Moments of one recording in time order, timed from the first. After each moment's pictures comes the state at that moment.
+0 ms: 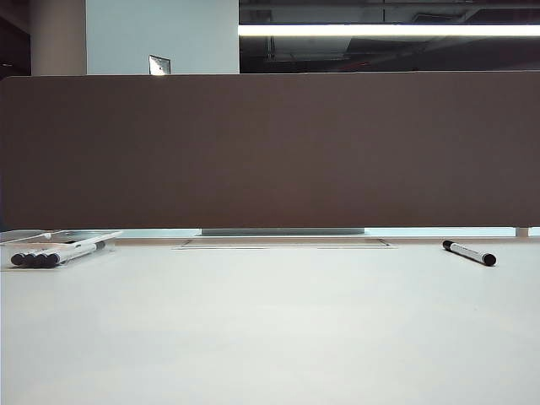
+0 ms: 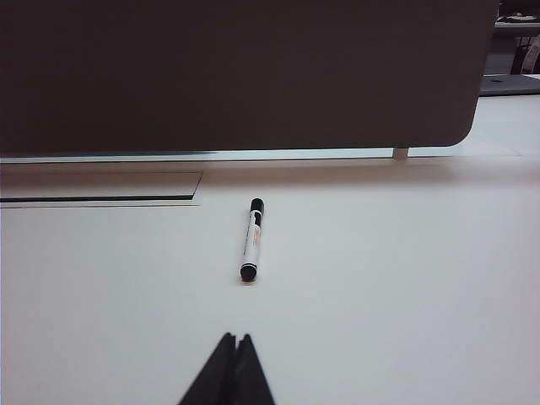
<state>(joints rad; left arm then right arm) 0.04 0.00 0.00 0.05 0.09 0.03 -0.02 0.00 0.01 0.01 0.02 0.00</state>
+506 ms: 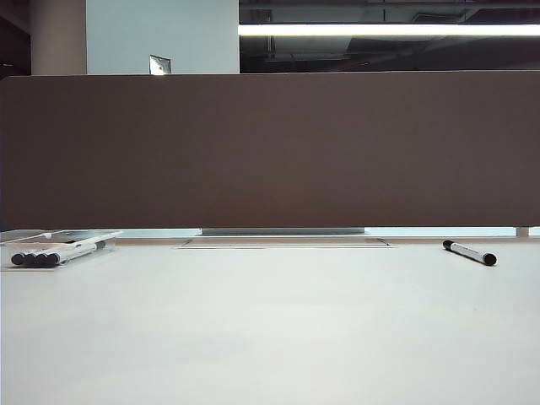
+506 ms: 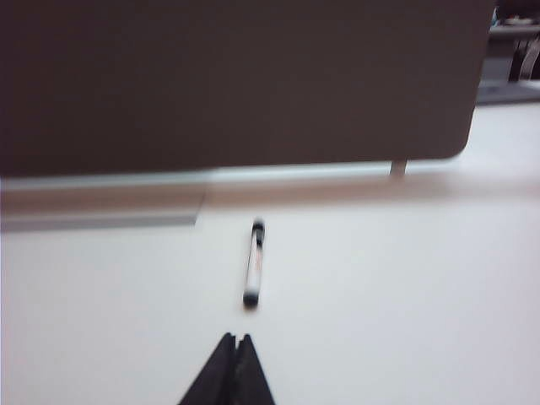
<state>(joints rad) 0.04 0.01 0.05 0.07 0.09 -0.07 -0.02 0.01 0.09 -0.02 0.04 0.03</state>
